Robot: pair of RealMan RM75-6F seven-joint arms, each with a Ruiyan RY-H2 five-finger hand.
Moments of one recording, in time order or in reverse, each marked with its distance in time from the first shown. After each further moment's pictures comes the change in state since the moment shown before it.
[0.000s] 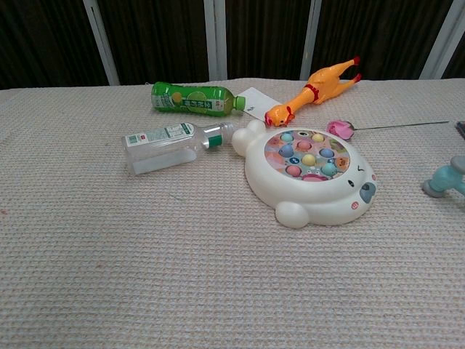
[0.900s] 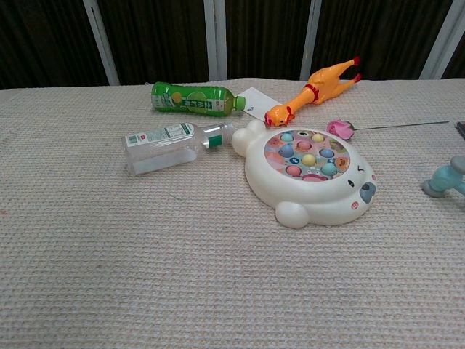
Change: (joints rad) left arm 0.011 -0.011 -0.008 -0.028 -0.021 0.000 0.057; right arm 0.001 -0.020 0.010 -0.043 0.065 -0.042 0.070
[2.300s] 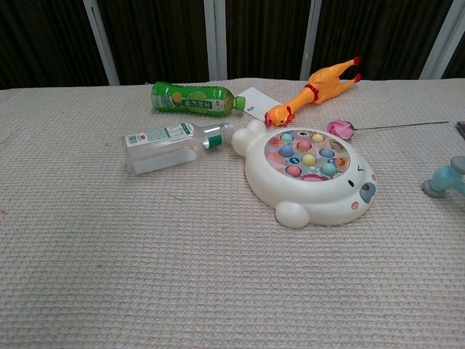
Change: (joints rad) left arm -0.017 -0.010 -0.008 -0.010 -0.034 -0.052 0.038; right arm 0.457 -0.078 0.309 -0.399 1.115 0.072 -0.875
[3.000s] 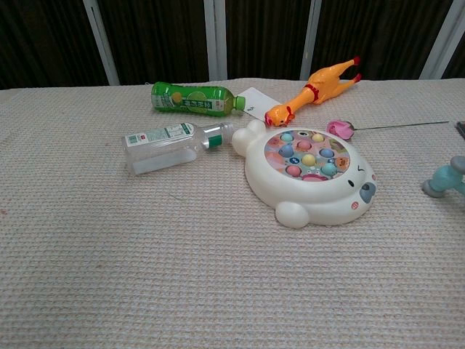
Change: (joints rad) left arm -0.005 -0.004 -0.001 -0.004 -0.004 -0.009 0.010; right arm 0.065 -0.143 0.032 0.145 0.152 0.076 0.025
